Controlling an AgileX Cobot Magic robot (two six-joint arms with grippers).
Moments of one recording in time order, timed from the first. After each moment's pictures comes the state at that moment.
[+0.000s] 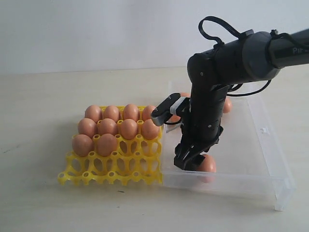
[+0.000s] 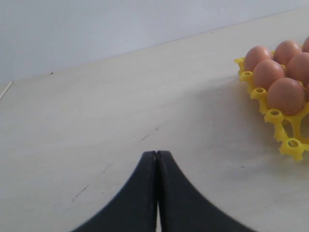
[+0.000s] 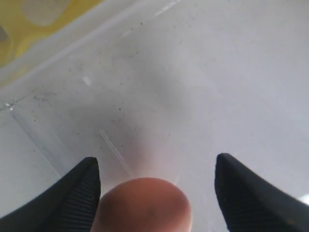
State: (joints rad) left arm -0.01 0.01 0.00 -0.05 0.37 0.24; right arm 0.55 2.03 -1.31 0.00 0.92 -0.36
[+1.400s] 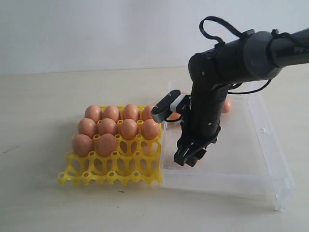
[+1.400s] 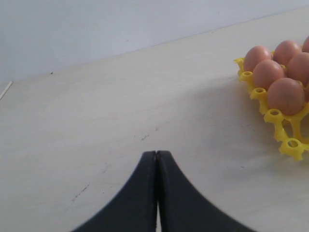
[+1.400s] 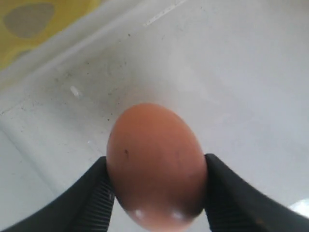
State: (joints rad) left arm -0.01 0.01 0.00 -0.05 0.37 0.24; right arm 0.54 2.02 -1.31 -0.01 0.88 -0.37
